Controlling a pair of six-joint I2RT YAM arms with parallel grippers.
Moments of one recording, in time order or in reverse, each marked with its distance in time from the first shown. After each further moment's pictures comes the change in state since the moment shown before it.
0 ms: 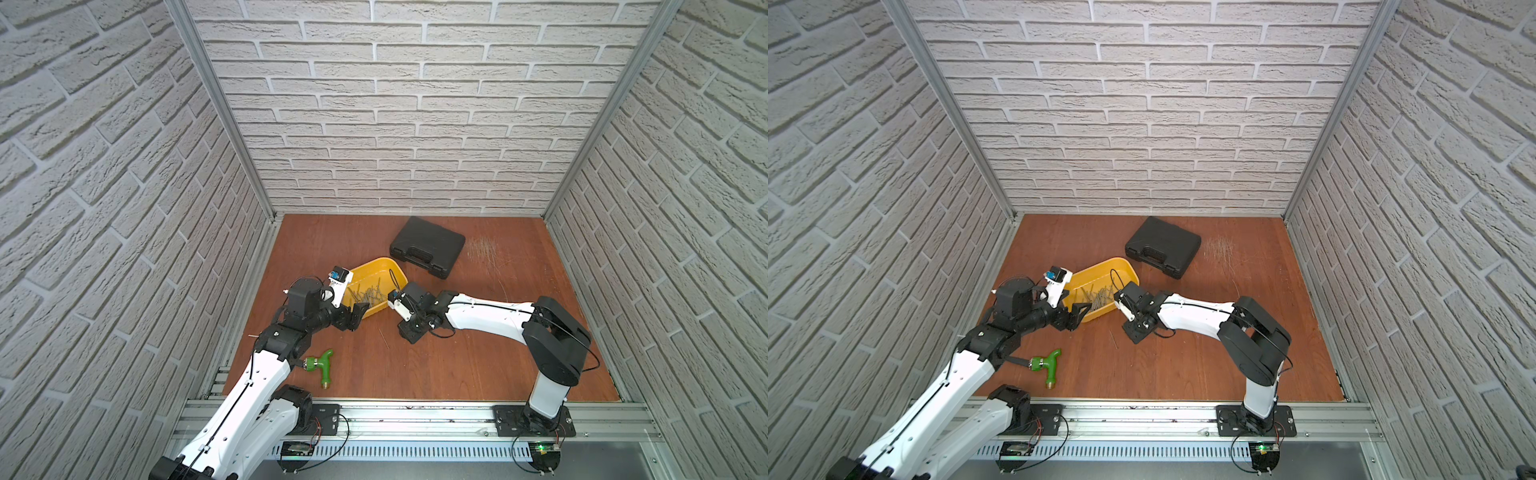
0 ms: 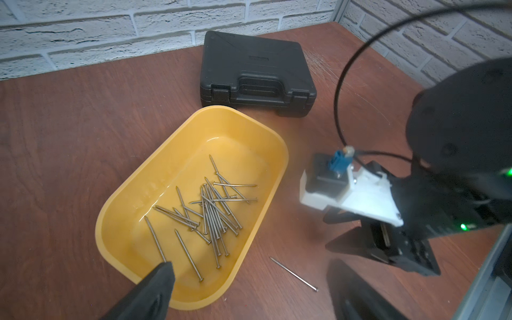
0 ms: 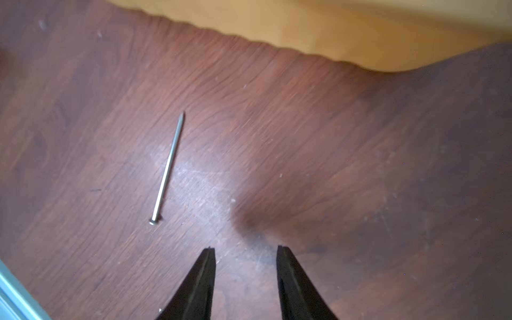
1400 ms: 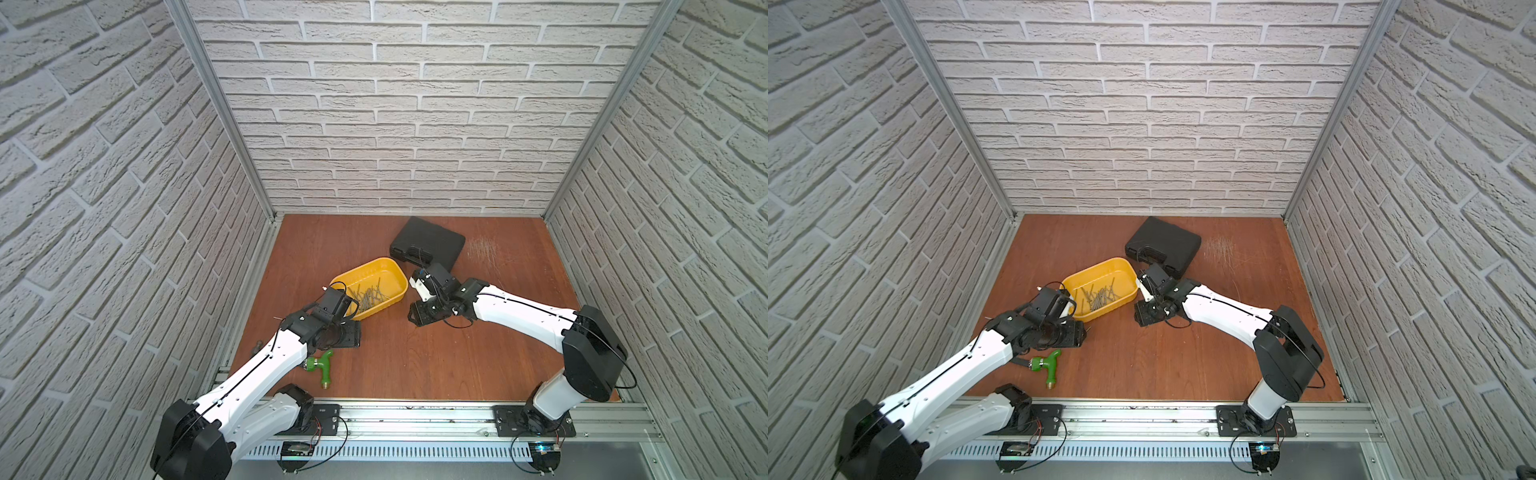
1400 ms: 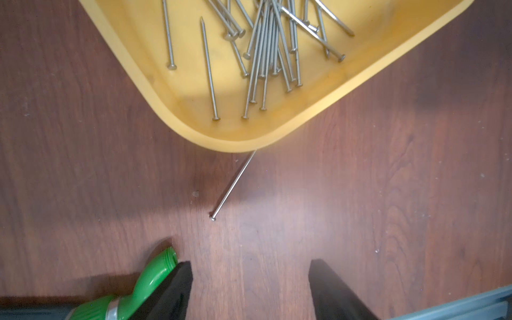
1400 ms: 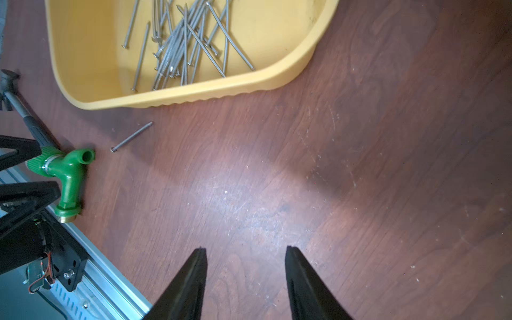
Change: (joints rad) left arm -0.221 0.247 0.042 -0.388 -0.284 -0.513; right arm -0.158 -0.207 -0.052 -0.022 -0.107 0.280
